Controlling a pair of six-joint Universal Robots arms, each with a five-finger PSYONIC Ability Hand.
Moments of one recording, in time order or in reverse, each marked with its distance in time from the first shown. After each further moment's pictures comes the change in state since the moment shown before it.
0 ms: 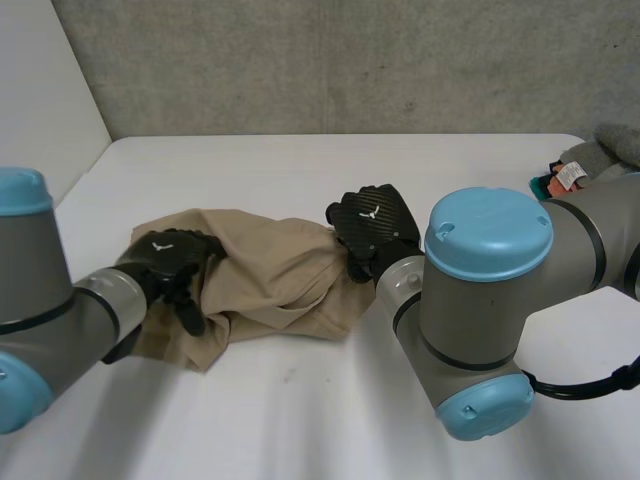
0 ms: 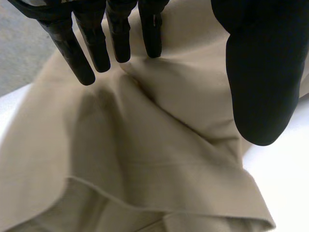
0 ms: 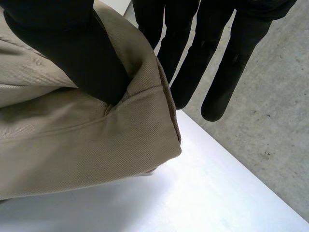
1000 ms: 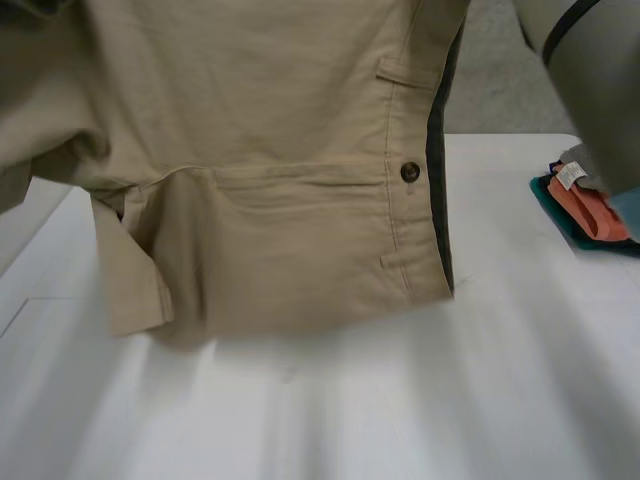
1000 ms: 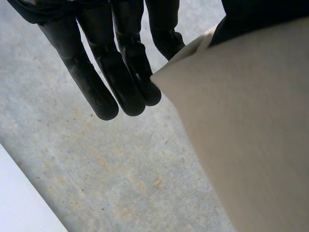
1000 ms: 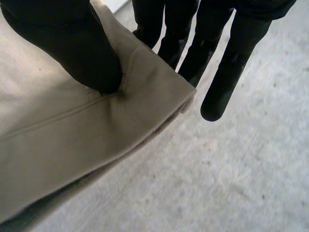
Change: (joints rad) left arm 0.059 0.153 1.039 -0.381 0.018 0.129; right arm -0.138 -0.264 -0.480 0.178 -0.067 -0.049; left_hand 0.851 0.876 0.874 0.881 0.839; right_hand 0.000 0.000 0.000 0.000 0.000
